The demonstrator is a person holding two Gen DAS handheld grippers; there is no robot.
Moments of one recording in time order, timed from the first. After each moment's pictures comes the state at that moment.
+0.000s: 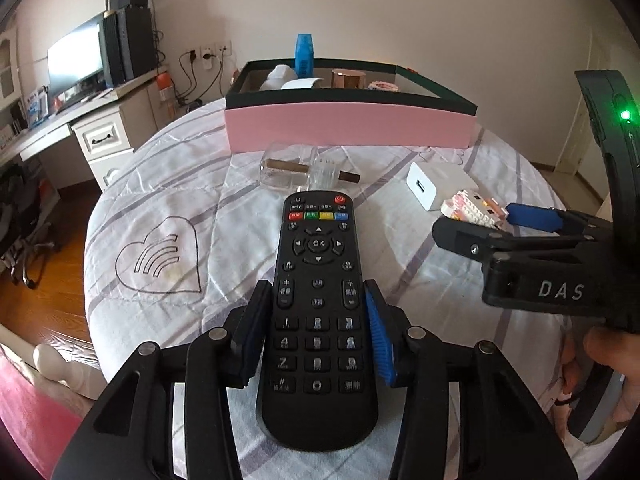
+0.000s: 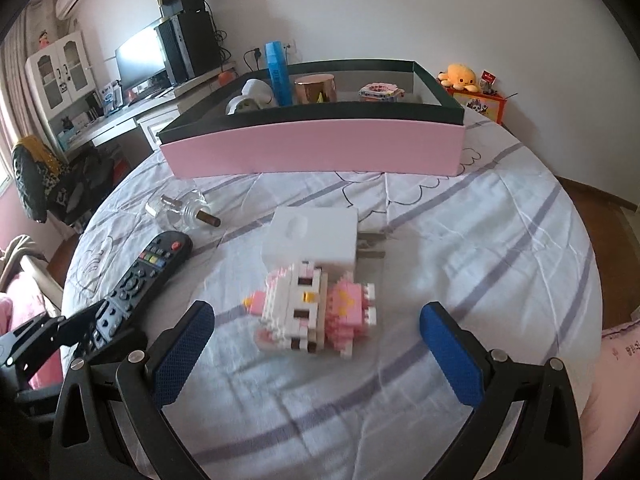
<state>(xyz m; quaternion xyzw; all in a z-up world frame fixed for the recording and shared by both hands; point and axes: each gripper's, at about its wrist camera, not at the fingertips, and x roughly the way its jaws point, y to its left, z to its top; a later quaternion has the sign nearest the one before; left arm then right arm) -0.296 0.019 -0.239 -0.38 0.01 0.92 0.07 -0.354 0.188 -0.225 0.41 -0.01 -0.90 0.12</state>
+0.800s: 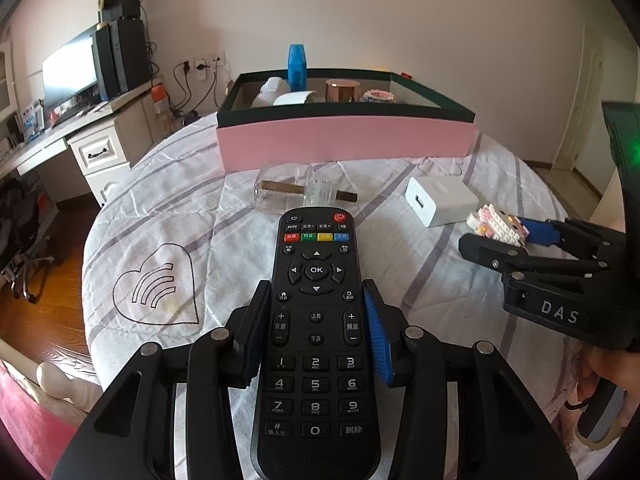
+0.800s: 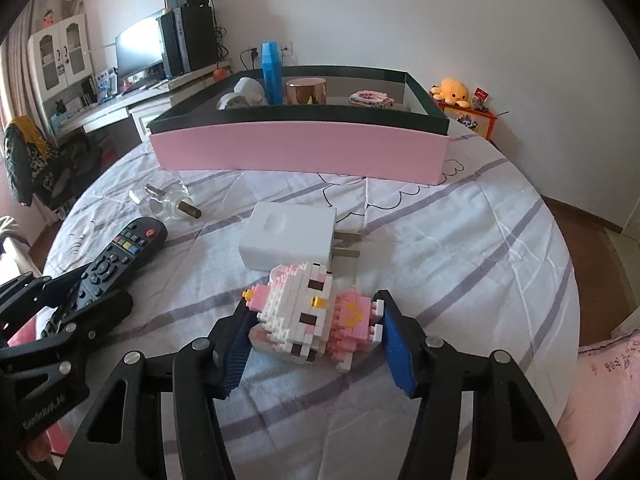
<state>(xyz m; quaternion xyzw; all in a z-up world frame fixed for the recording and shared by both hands) -0.304 0.019 -0.230 -0.37 0.02 0.93 0.08 -0.342 0.196 -0.223 0.39 0.02 -0.91 0.11</state>
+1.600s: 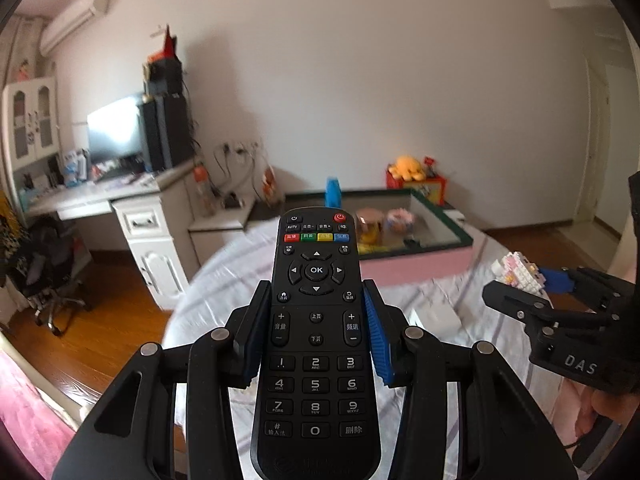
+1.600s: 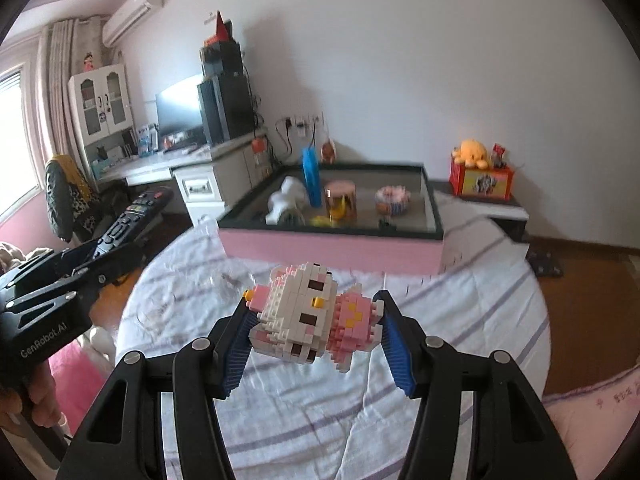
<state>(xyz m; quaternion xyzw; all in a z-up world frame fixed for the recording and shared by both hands) -0.270 0.007 -0.123 -0.22 0.02 0.98 0.01 -0.308 0.200 -0.137 0.27 0.00 -0.95 0.17</state>
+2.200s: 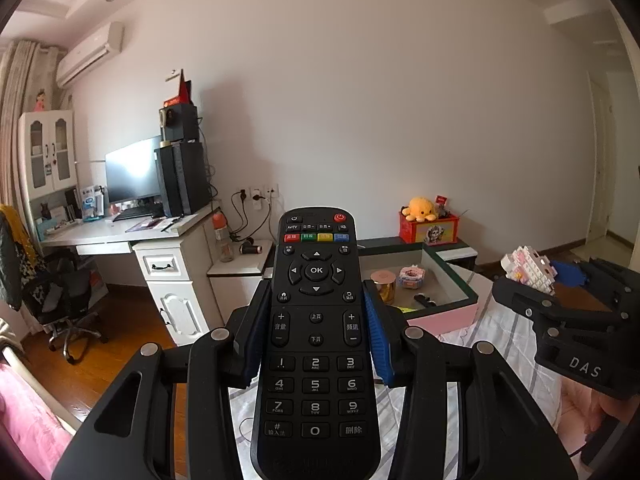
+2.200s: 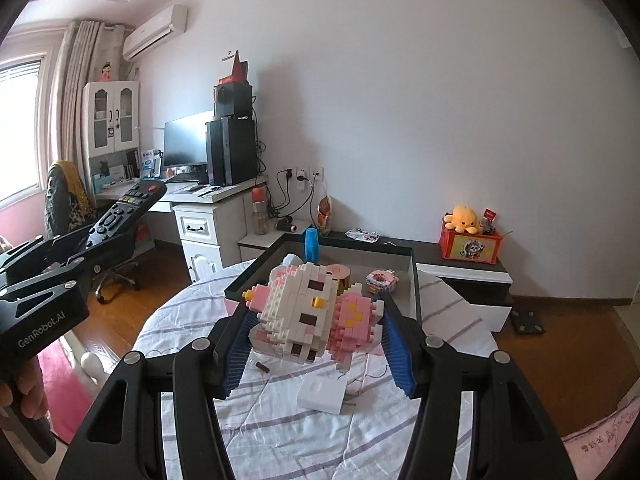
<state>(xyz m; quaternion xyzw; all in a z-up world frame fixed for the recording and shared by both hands) -0.267 0.001 -0.073 -0.15 0.04 0.99 0.00 -0.302 0.190 -0.077 0.19 0.04 -0.97 0.16</state>
